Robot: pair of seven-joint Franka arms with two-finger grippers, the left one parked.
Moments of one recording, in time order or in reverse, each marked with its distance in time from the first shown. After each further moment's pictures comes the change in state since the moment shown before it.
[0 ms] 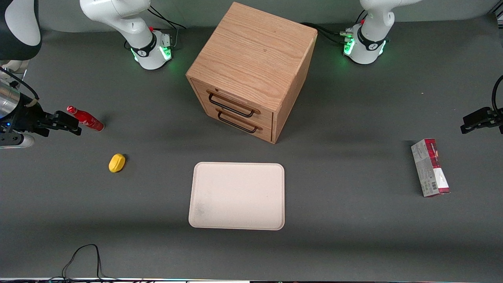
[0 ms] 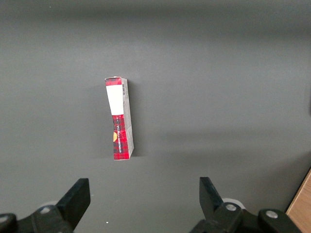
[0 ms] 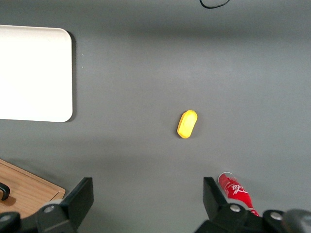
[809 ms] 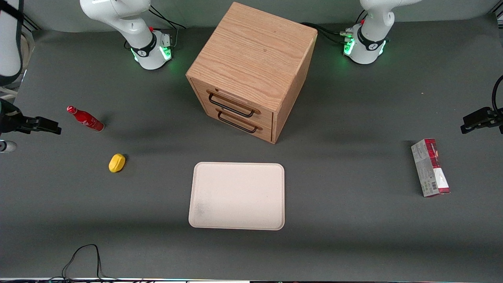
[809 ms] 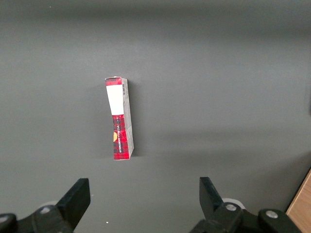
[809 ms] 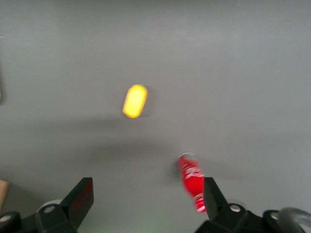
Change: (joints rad) arm -0.074 0.015 -0.178 -0.179 -0.047 0.106 -0.214
